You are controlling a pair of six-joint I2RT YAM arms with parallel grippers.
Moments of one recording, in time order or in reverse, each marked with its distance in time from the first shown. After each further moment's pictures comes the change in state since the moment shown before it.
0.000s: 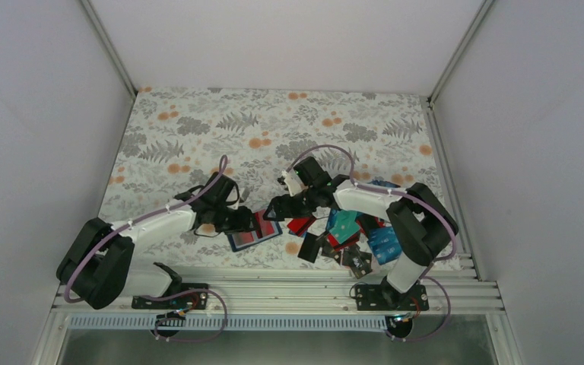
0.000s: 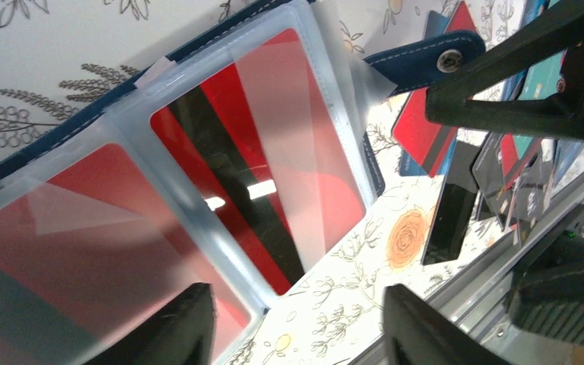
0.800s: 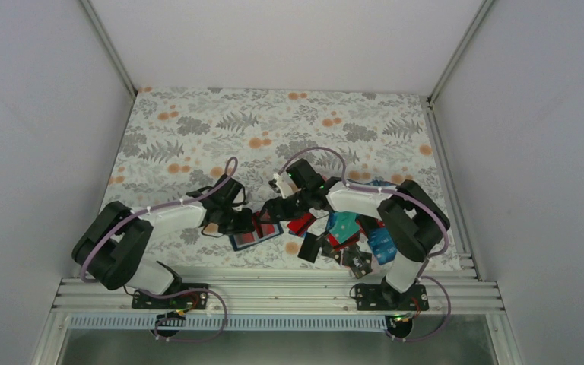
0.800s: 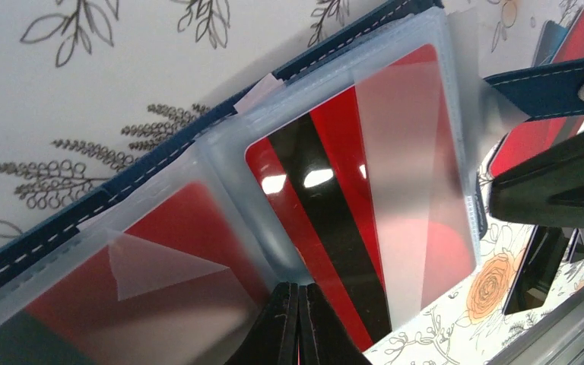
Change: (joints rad) left arm -0.028 0.135 0.009 0.062 -0.101 0.002; right arm 0.043 0.050 0.016 0.085 -0.058 0.016
